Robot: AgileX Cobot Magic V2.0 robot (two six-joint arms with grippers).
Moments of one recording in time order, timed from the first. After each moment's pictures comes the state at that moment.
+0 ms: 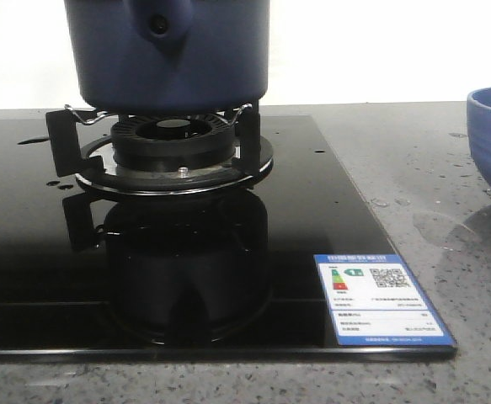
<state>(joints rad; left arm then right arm) -0.28 1.48 -1.10 -1.76 0.65 1.85 -0.18 0.80 -1.11 0.30 1.04 -0.06</state>
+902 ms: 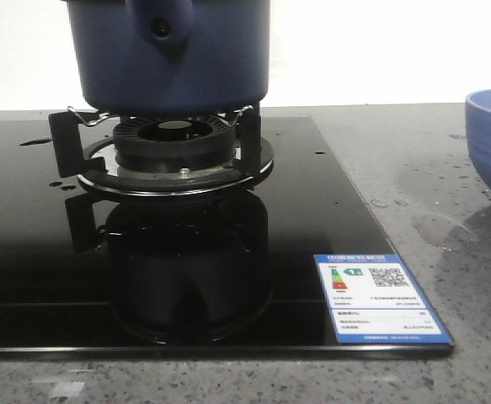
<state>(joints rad) -0.25 0.18 -0.36 -1.44 0.35 1.38 0.01 0.05 -0.59 0.30 0.71 -0.33</state>
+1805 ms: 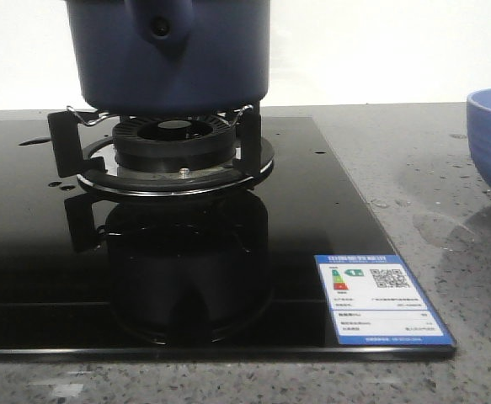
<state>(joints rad) -0.25 -0.01 -0.21 -1.45 0.28 1.34 0.01 -0.01 -0.50 0.30 0.72 -0.33</state>
